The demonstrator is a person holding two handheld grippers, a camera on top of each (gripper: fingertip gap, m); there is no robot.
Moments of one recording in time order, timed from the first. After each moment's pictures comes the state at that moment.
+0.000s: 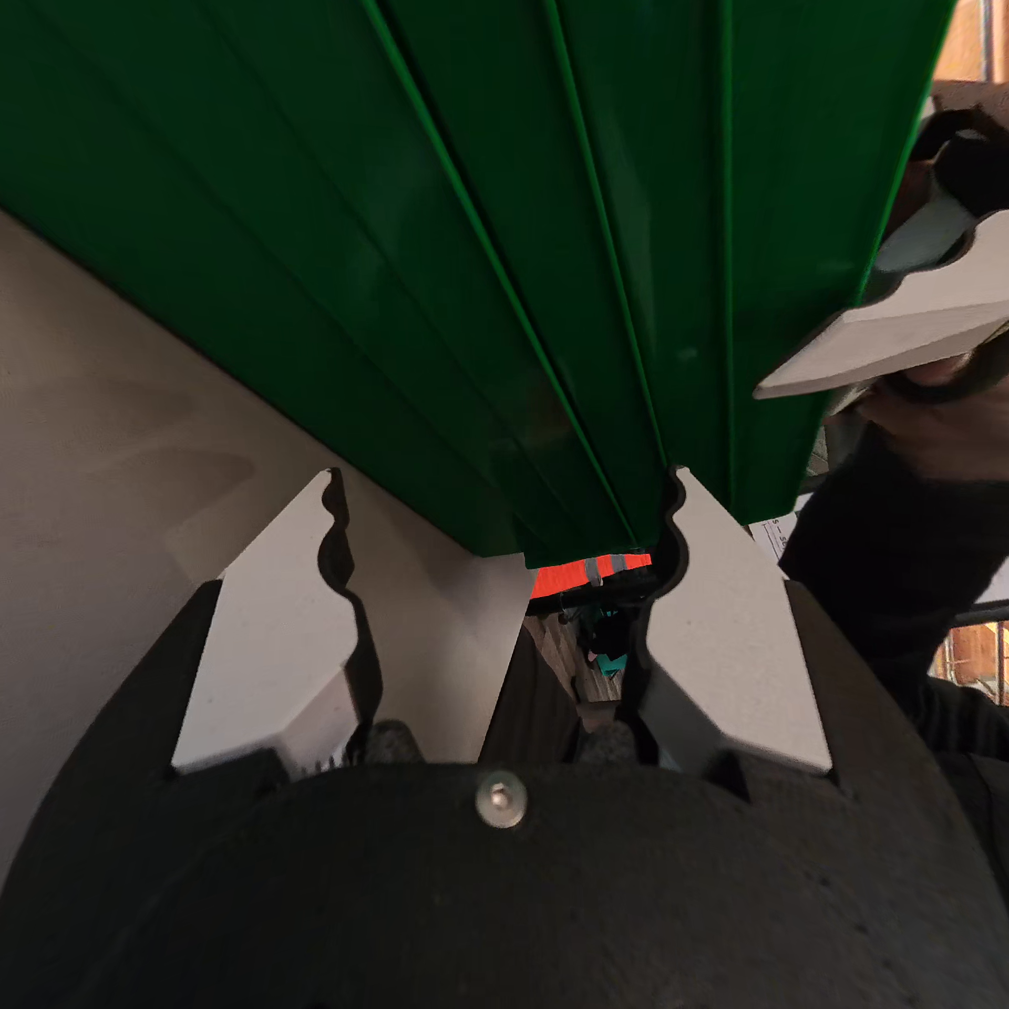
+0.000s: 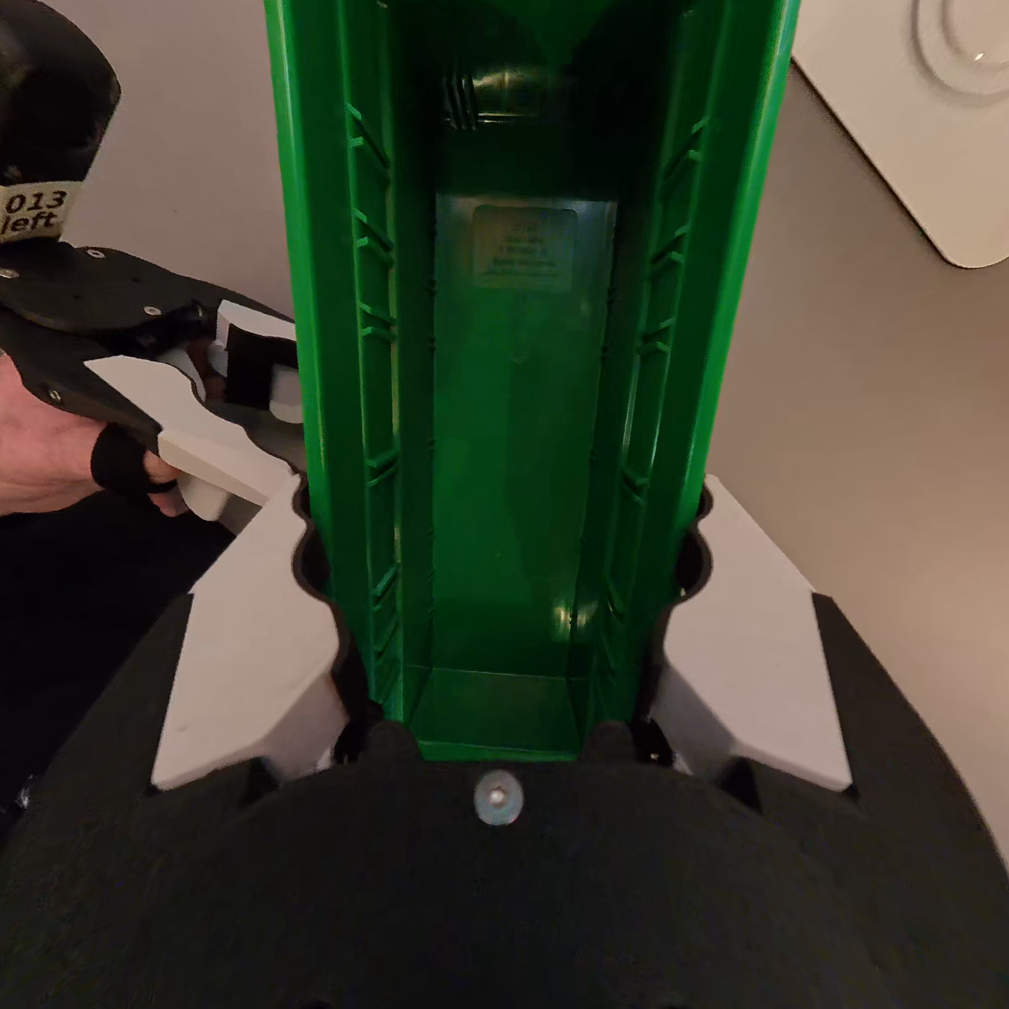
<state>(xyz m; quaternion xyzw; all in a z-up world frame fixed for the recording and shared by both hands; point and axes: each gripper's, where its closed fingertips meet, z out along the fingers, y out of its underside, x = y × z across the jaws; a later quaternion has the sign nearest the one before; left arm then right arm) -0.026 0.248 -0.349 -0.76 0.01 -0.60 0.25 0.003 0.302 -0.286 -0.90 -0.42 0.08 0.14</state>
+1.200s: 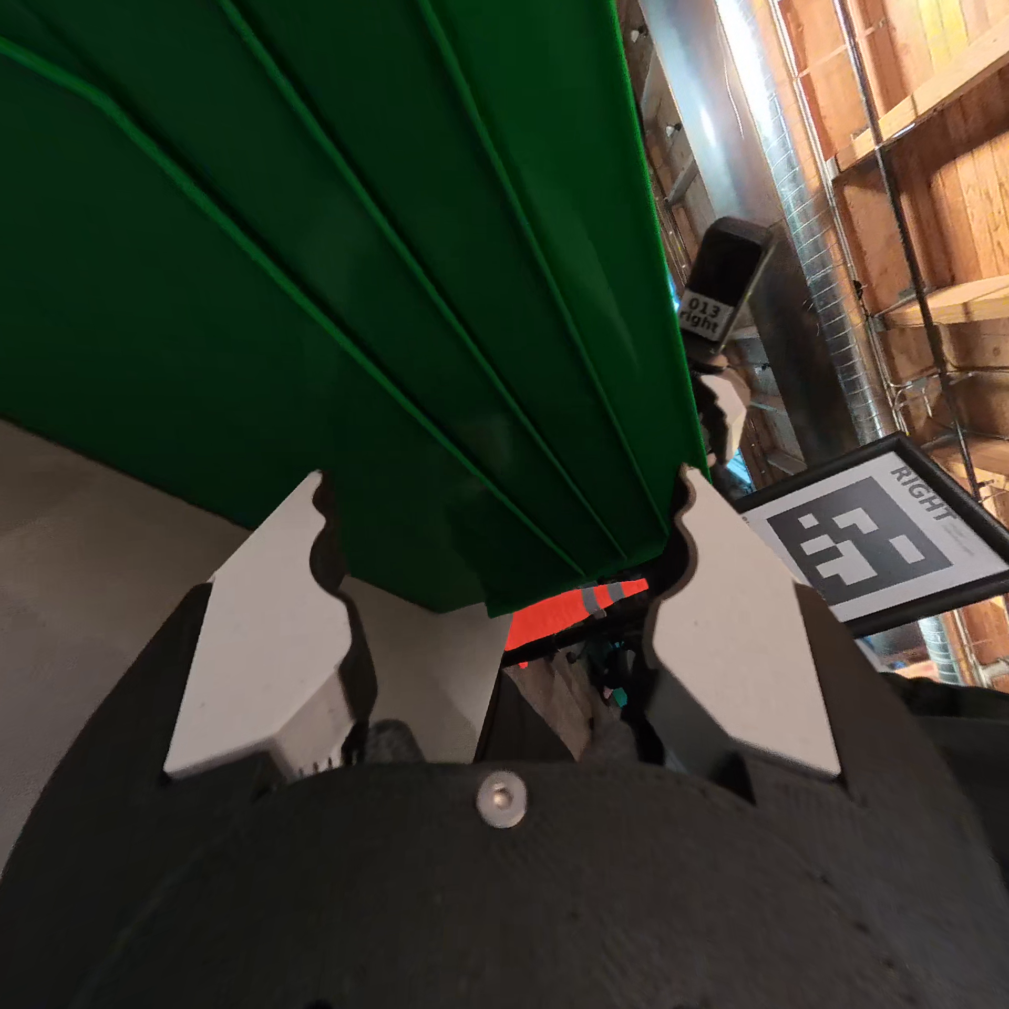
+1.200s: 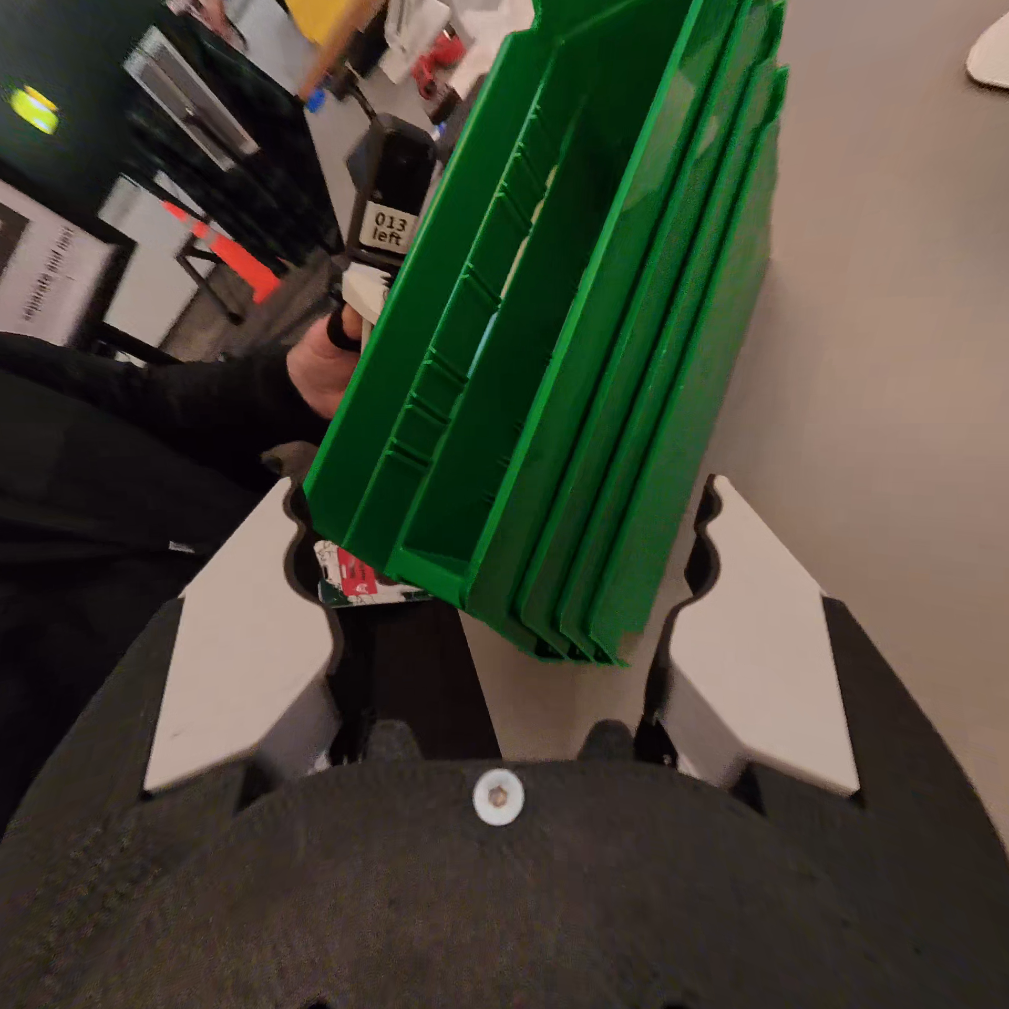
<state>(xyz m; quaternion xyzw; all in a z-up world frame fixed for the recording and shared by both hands) -0.018 0.255 -0.310 -0.71 0.03 -0.62 0.32 0.080 0.255 -0.273 -0.76 -0.39 0.48 0.20</state>
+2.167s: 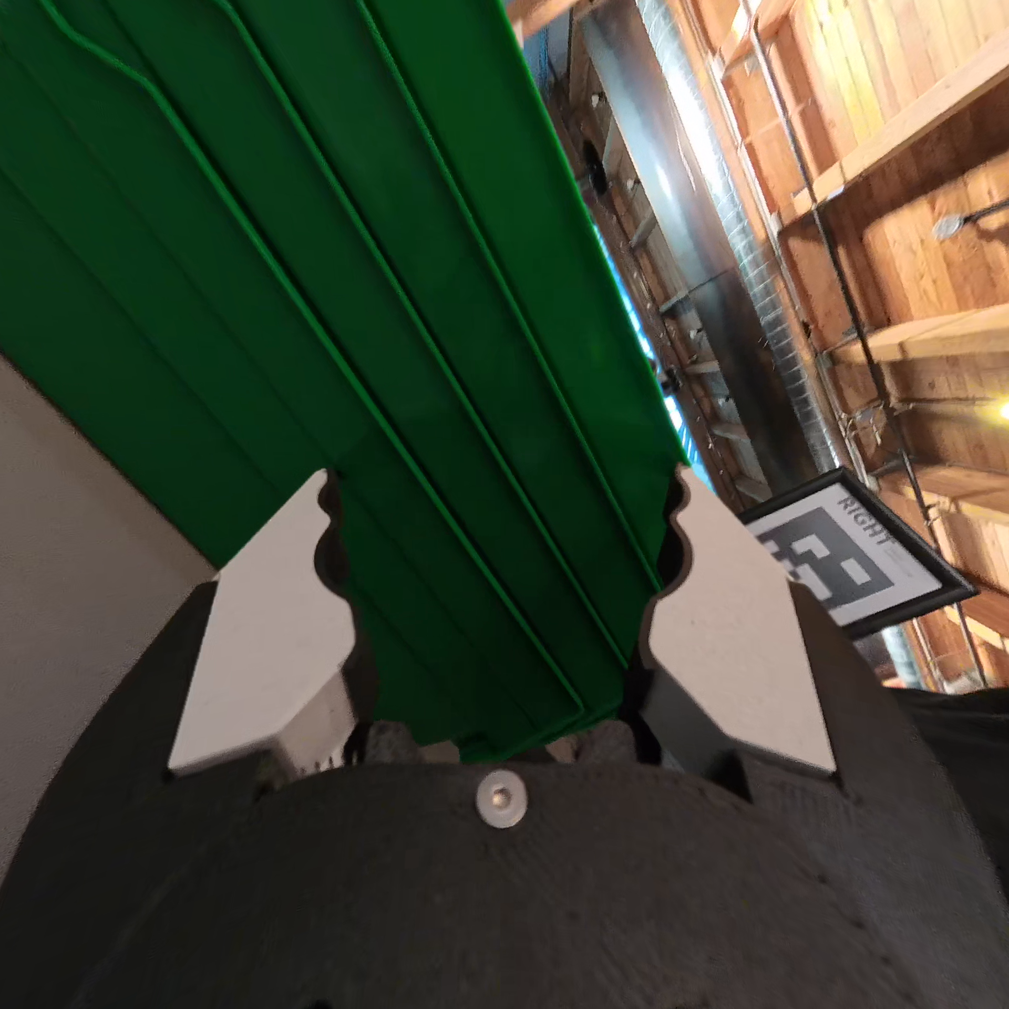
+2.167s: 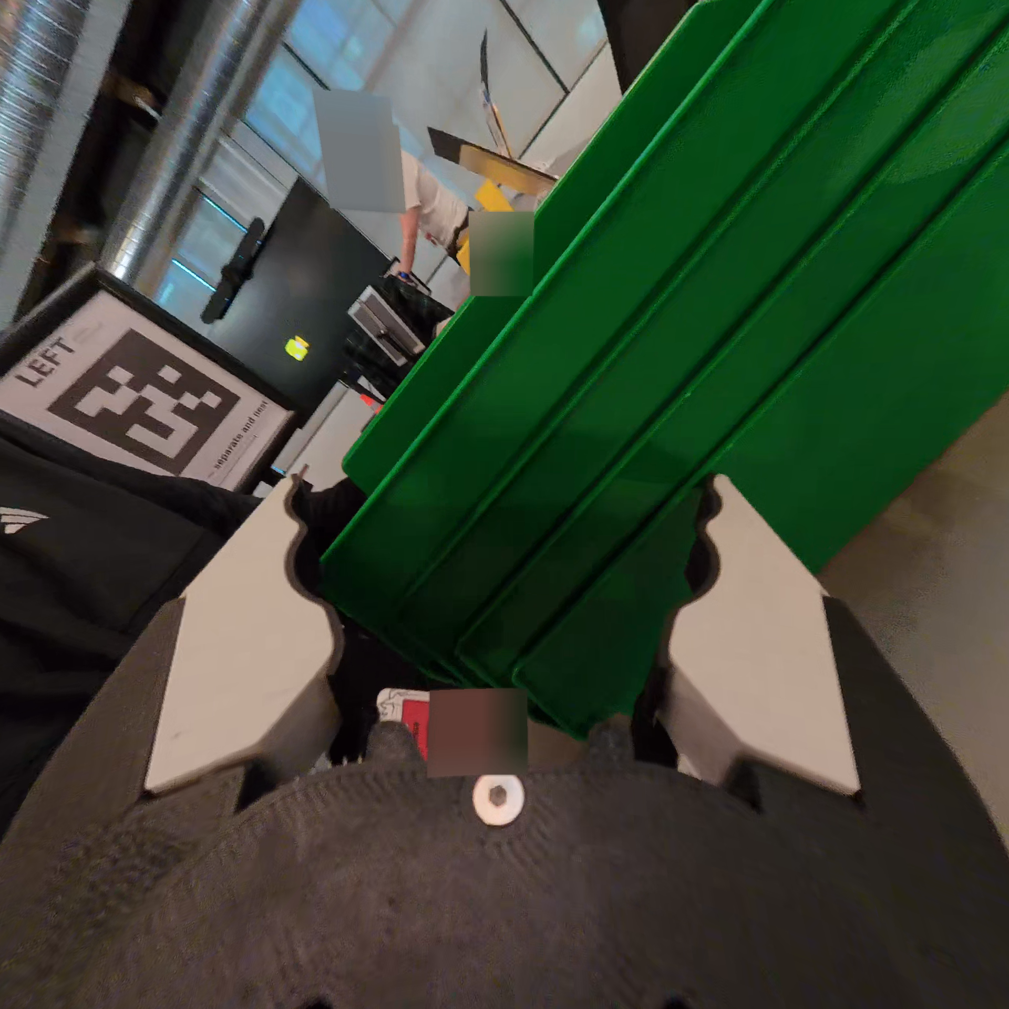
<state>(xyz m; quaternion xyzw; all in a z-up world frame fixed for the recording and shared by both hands) -0.061 0.279 -0.297 -0.69 0.01 -0.64 0.34 0.005 0.239 -0.278 -0.67 -0.28 0.64 0.24</state>
